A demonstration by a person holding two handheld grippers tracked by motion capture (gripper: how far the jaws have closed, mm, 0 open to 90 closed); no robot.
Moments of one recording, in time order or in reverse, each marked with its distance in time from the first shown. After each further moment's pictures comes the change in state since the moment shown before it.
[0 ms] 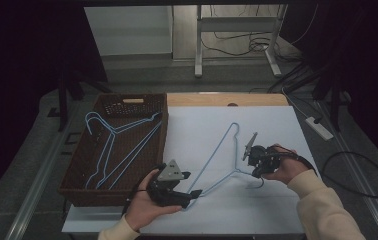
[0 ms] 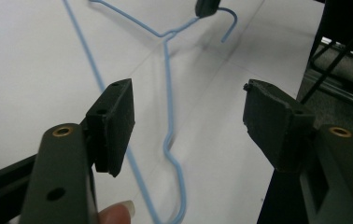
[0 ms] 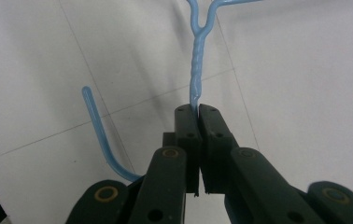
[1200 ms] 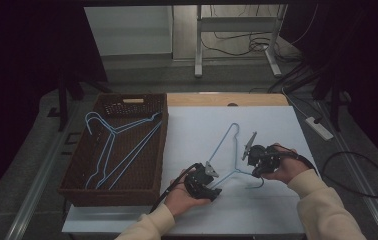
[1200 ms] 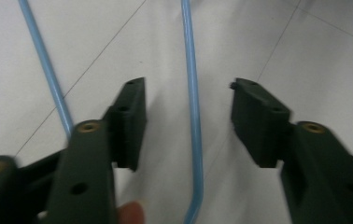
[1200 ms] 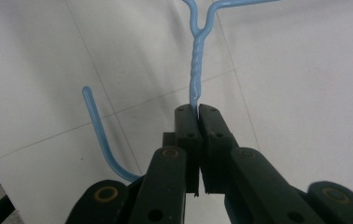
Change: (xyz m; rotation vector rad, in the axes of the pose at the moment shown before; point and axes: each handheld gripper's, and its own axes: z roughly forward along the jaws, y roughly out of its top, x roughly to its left) left arm 0.014 0.008 0.118 0.245 0.034 0.006; right arm 0.003 0.002 -0.006 0.005 -0.003 -0.003
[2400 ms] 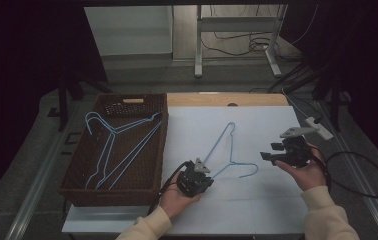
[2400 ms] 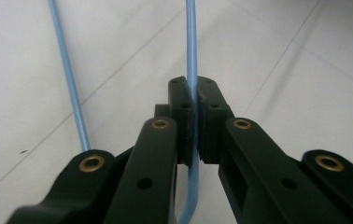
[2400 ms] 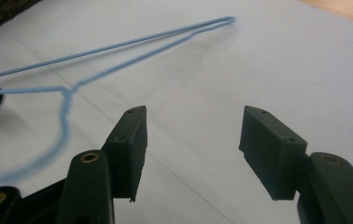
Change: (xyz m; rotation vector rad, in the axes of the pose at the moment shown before) left arm 0.005 -0.013 -0.029 -0.123 0.027 -0.116; right arm -0.021 -0.082 -0.020 -0.677 -0.188 0.533
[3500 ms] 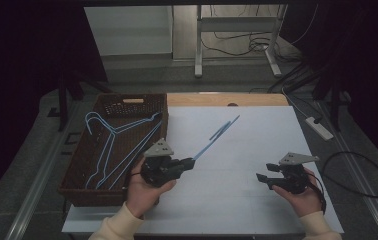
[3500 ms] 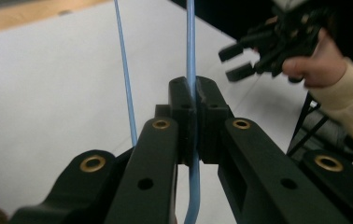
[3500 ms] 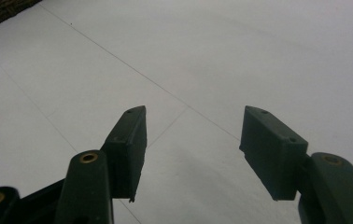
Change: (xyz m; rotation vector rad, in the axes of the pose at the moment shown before) left arm 0.020 0.010 -0.136 -0.300 -0.083 -0.098; right arm 0.035 -0.057 0.008 -0.057 0.064 -0.010
